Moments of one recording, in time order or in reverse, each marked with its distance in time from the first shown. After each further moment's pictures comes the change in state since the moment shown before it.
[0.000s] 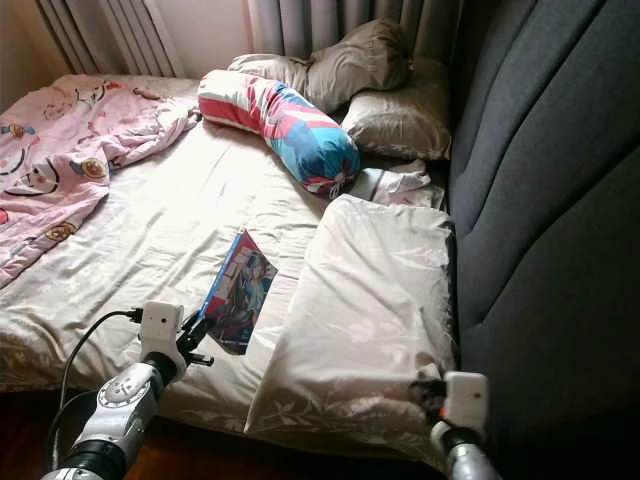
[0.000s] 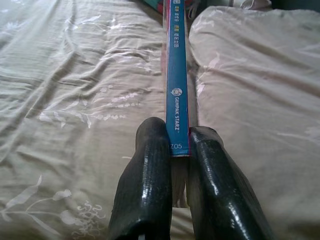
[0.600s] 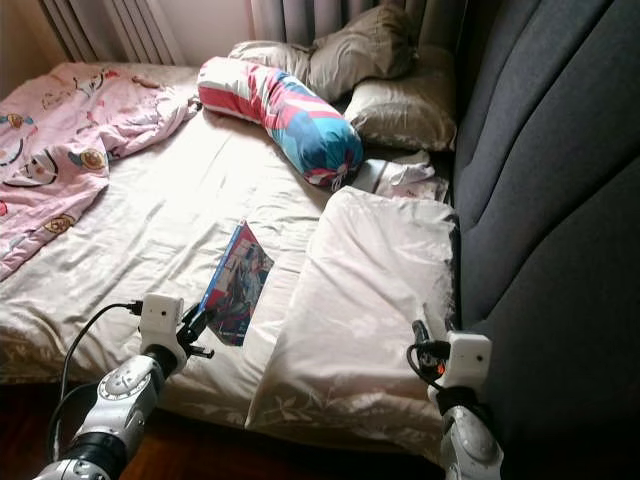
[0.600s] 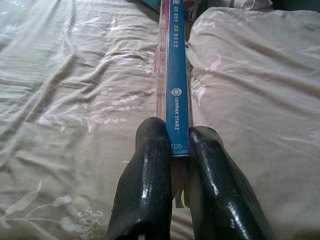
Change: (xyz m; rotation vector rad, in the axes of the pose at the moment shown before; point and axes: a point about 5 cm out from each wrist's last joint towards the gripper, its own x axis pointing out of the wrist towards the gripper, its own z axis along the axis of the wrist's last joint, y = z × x) left arm 0.007 -0.001 0.010 0.010 -0.030 -0.007; right arm 0.020 0.019 0.043 -0.002 -0.160 0.091
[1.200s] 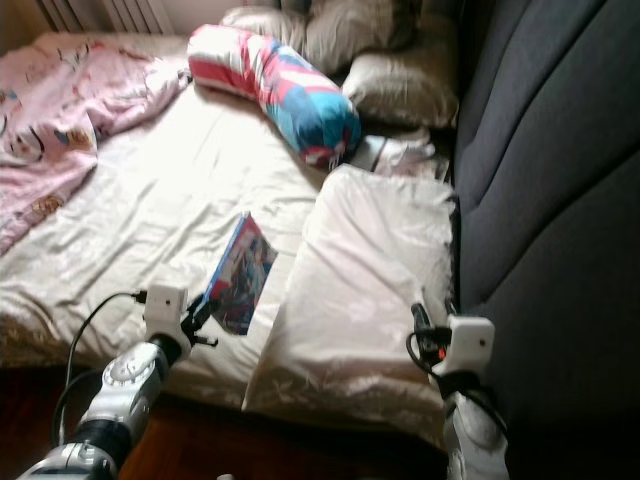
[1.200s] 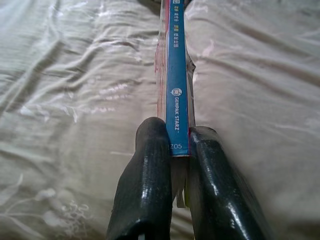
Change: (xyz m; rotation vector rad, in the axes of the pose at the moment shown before) left arm 0.010 -0.003 0.011 0.003 -0.019 -0.012; right arm 0.008 0.006 0.028 -0.021 -0.060 0.040
